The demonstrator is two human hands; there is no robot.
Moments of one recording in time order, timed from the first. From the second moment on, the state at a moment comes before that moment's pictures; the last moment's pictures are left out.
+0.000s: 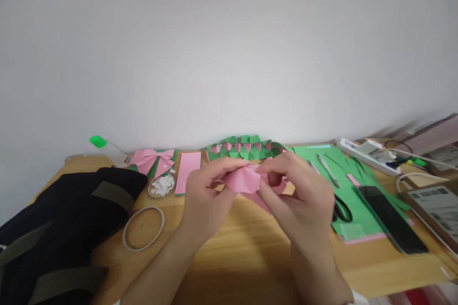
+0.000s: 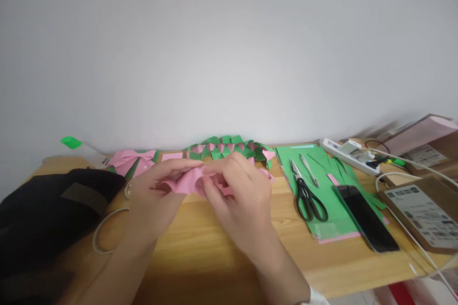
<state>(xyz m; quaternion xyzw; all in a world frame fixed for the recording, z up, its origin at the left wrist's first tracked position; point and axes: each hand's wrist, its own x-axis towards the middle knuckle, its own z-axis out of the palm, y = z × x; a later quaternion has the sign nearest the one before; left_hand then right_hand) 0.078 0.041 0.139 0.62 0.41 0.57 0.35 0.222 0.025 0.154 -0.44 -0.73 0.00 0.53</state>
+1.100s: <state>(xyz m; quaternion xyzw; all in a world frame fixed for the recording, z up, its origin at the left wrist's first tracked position) 0.061 0.022 0.142 0.78 0.31 0.55 0.01 0.236 0.010 0.153 -0.34 -0.76 -0.11 0.54</state>
